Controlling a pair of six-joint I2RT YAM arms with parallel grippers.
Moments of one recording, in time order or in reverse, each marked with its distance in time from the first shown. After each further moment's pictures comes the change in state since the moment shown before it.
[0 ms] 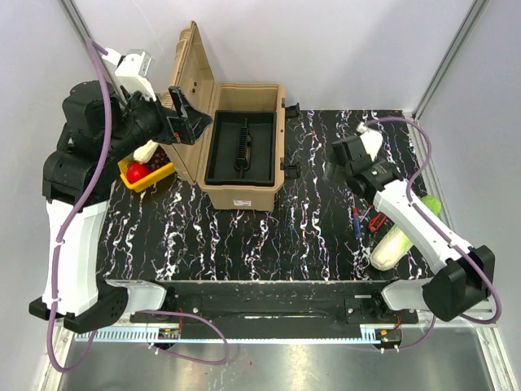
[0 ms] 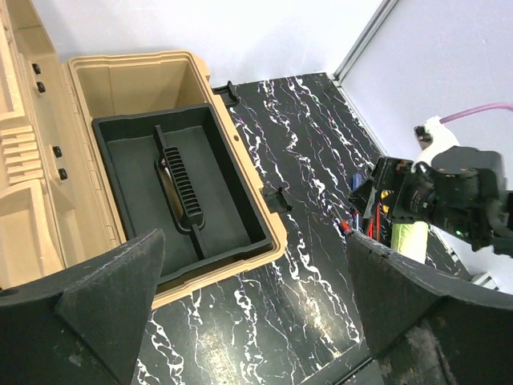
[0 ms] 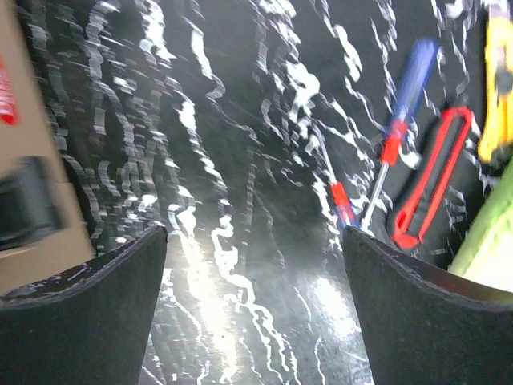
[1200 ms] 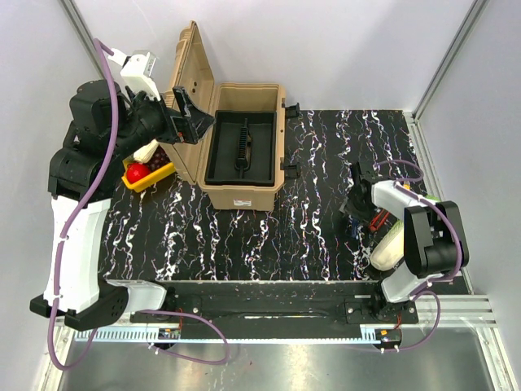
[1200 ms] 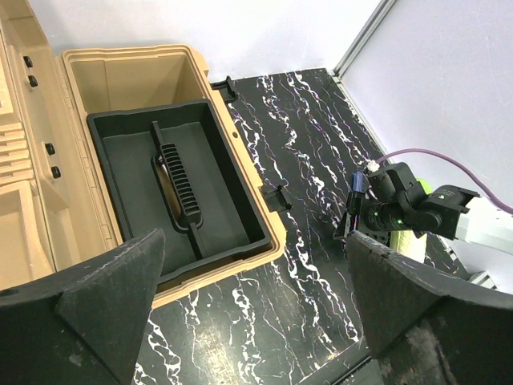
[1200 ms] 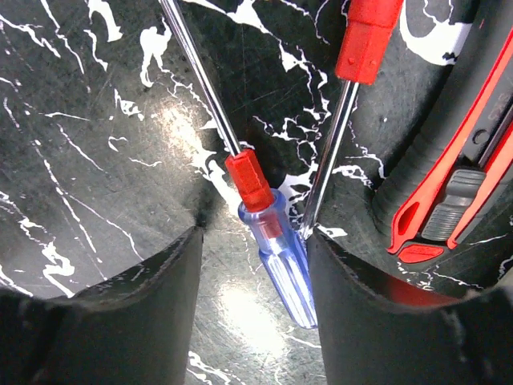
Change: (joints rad) left arm -0.003 0.007 -0.033 0.022 0.013 -0.009; right arm -0.334 0.243 -0.391 0.204 -0.392 0.056
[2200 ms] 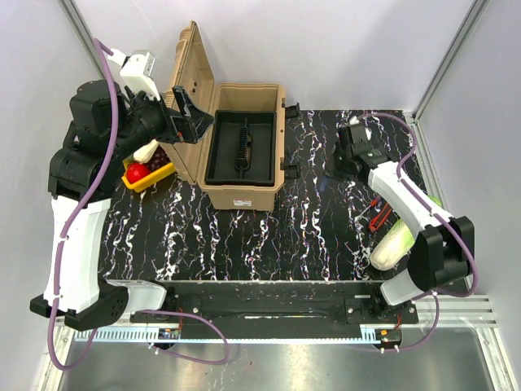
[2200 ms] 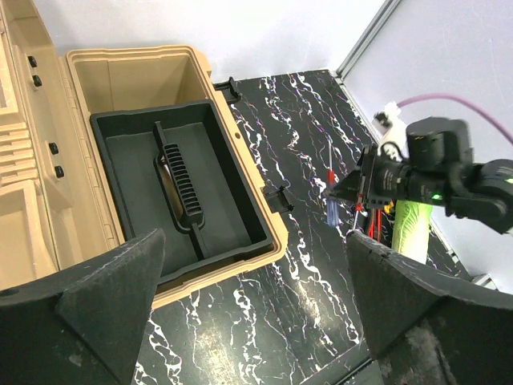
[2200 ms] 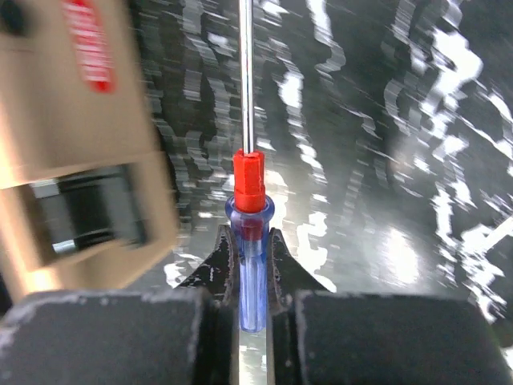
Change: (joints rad) left arm 0.000 0.000 0.000 0.000 -0.014 -0.002; right arm 0.145 -0.055 0.352 -0.093 -0.075 -0.044
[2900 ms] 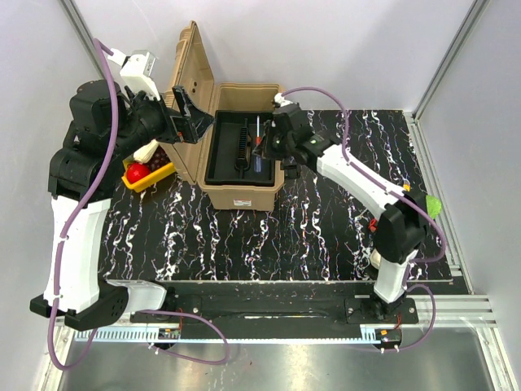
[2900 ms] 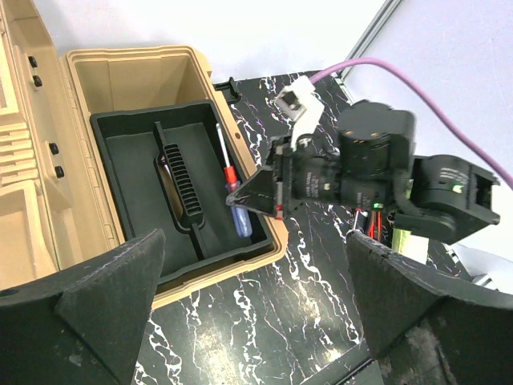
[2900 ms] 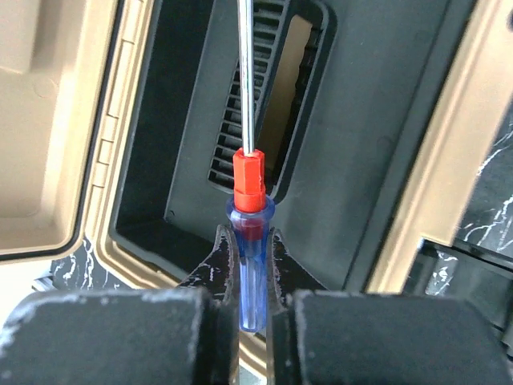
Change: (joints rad) left arm 0.000 0.000 0.000 0.000 0.000 0.000; right arm 0.340 0.282 0.482 0.166 -0.106 -0.055
